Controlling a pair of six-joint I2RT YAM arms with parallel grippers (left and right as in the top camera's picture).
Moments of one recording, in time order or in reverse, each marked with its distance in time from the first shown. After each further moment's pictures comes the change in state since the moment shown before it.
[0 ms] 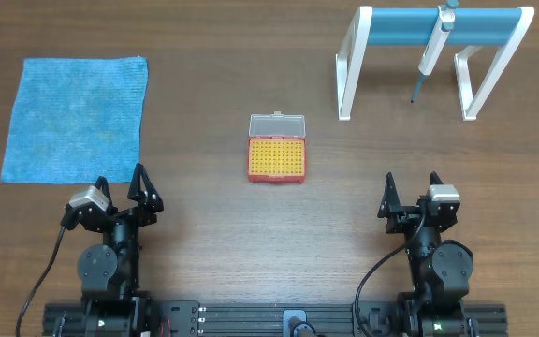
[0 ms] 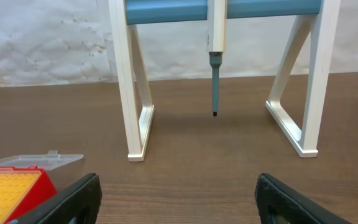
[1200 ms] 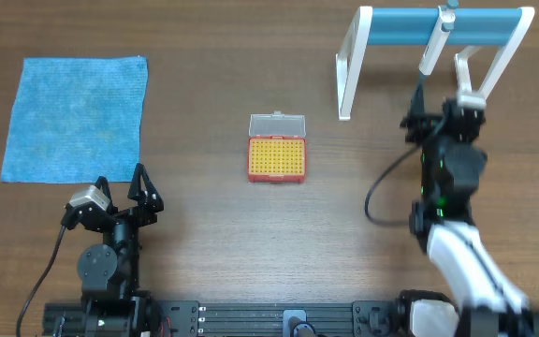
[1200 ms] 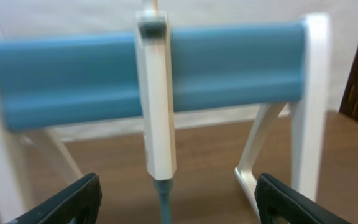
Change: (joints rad) left arm 0.000 0.002 0.000 -0.002 0.002 0.000; right arm -0.109 1.298 0.389 0.969 0.088 -0.010
